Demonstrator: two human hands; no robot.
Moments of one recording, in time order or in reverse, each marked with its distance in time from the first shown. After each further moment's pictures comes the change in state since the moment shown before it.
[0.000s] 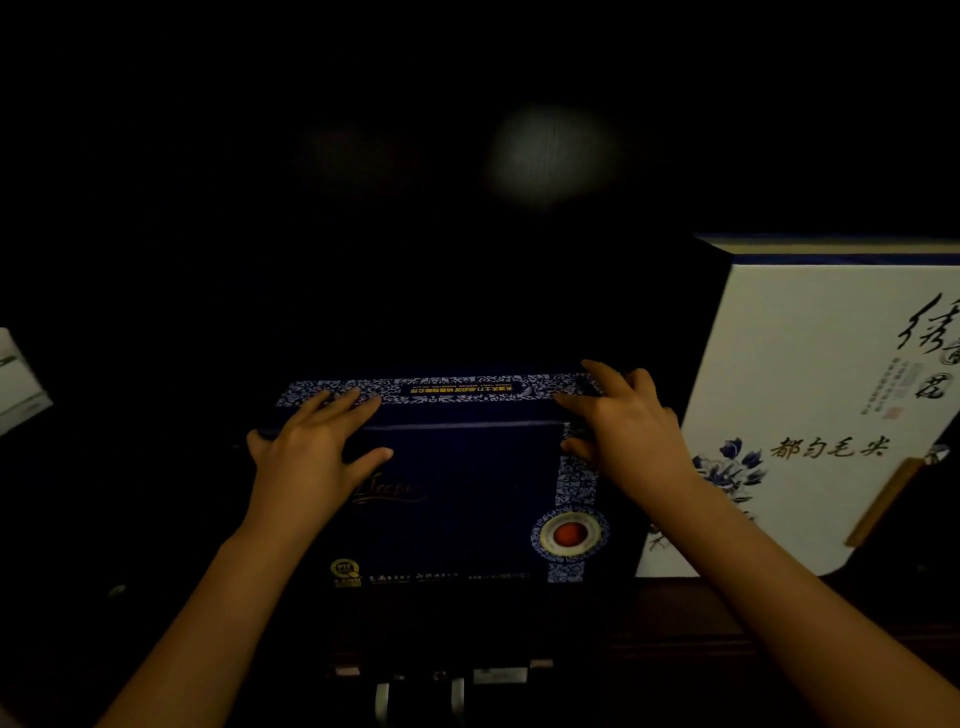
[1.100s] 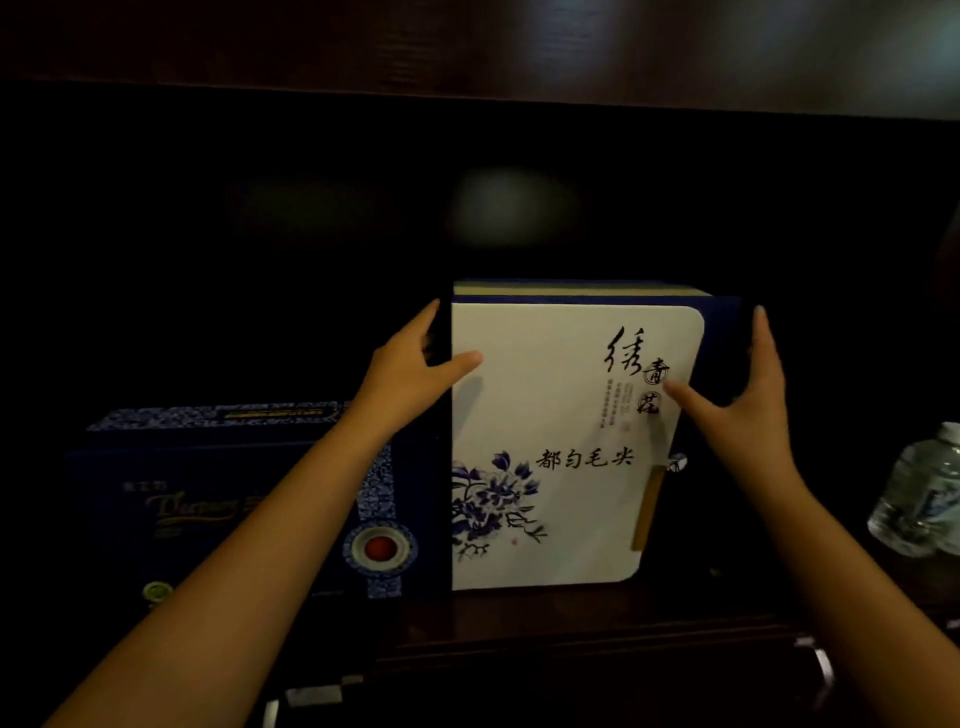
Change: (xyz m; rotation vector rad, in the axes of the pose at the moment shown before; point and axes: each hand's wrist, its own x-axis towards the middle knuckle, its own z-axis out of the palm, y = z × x) left_hand 0.054 0.280 -0.017 -0.955 -0.132 0.075; right_hand -0.069 0.268 -0.067 0.687 0.659 0.372
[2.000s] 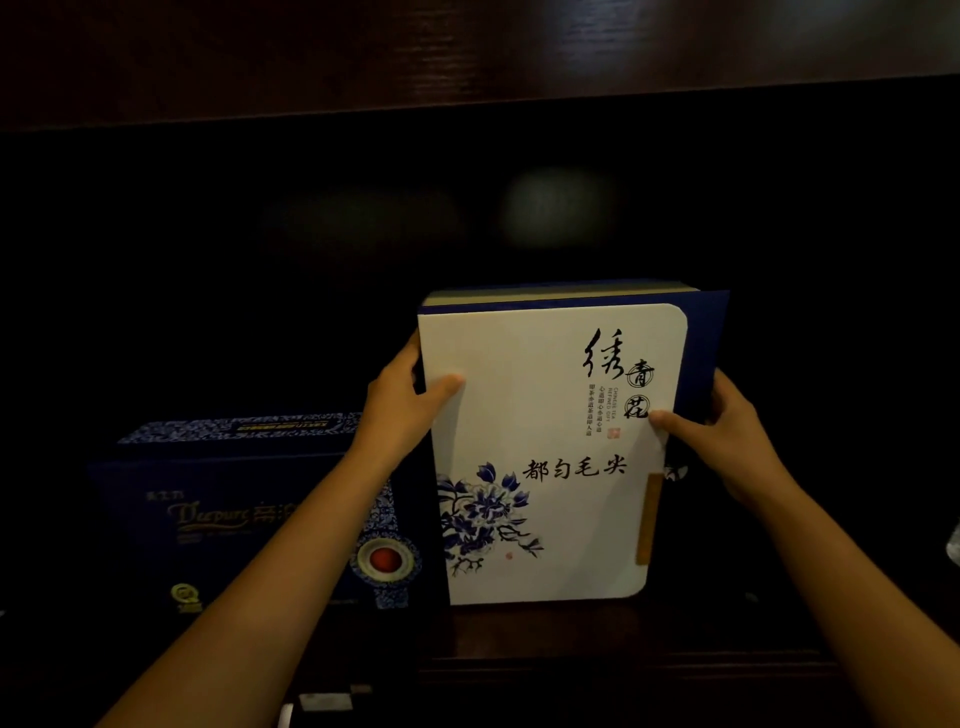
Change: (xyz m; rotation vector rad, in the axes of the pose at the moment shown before) left_hand -0.005 -0.011 0.023 0.067 0.164 -0.002; right_hand 0.019 0.049 0.035 0.293 -0.326 0.189
